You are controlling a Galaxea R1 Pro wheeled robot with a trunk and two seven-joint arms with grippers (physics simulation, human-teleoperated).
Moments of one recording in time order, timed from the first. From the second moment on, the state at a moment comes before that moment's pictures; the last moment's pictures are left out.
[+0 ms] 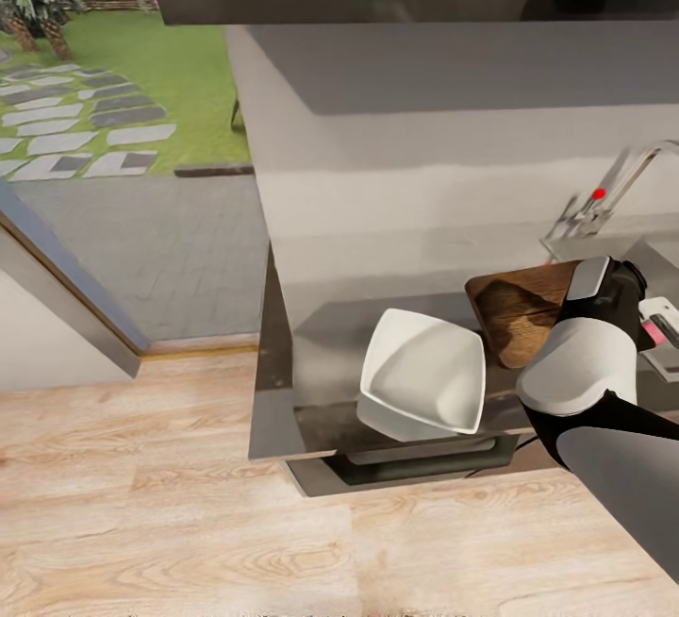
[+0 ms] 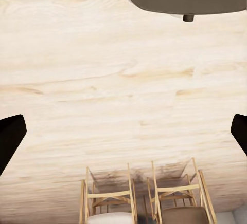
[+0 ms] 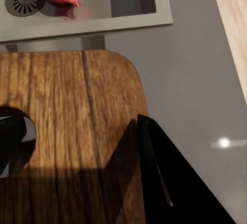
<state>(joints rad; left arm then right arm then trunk) 0.43 -0.06 -0.10 -0.47 0.07 0.03 0.02 -1.37 0.05 -1.04 -0.93 0.09 0.43 -0.94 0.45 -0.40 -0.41</state>
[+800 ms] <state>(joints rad) 0.43 -0.06 -0.10 -0.46 0.07 0.03 0.02 -1.37 0.05 -1.04 -0.93 0.09 0.43 -0.94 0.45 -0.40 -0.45</state>
